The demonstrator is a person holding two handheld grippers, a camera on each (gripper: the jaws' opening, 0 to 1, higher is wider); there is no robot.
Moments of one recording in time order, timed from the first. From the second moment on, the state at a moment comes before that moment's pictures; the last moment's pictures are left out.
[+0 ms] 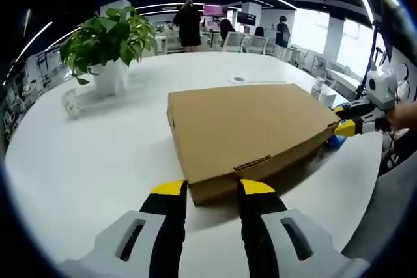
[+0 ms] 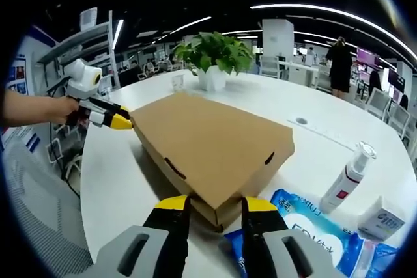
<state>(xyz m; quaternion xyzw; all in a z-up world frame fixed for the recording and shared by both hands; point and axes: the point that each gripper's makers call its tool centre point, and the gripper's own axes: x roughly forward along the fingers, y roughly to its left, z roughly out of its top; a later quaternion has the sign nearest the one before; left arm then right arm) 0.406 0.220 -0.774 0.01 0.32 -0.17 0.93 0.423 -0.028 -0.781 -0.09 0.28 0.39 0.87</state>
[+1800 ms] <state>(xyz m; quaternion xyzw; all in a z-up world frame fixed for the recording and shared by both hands) 0.313 0.181 -0.703 0.03 0.28 -0.19 0.94 0.358 -0.178 -0.725 -0.08 0.25 0.23 0.94</state>
